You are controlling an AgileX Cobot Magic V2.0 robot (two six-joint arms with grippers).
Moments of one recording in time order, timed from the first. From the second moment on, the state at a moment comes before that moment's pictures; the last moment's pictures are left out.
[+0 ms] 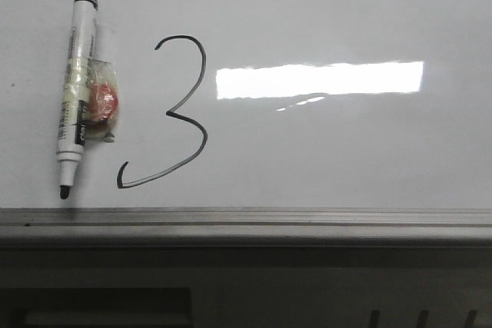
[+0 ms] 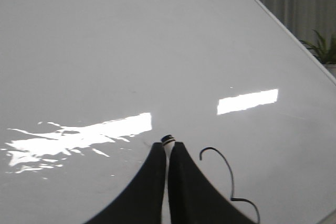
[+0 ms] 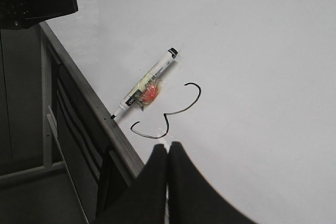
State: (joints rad) left arm -0.72 0.11 -0.02 -0.33 -0.27 0.37; right arm 0.99 0.27 -0.34 -0.18 0.24 -0.05
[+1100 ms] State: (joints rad) left arm -0.05 -0.01 0.00 0.05 0.34 -0.02; right arm 0.99 0.27 -0.34 -0.18 0.24 -0.05
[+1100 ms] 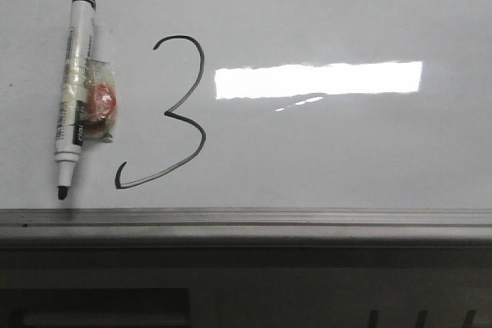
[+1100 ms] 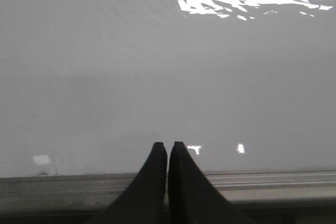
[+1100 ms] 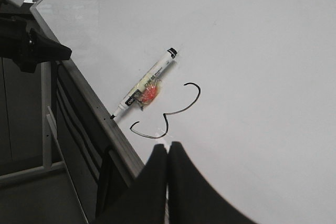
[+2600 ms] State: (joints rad) left arm -0.05 -0.01 0.00 0.05 0.34 -0.02; right arm 0.49 0.27 -0.18 -0.06 -0.07 -0.04
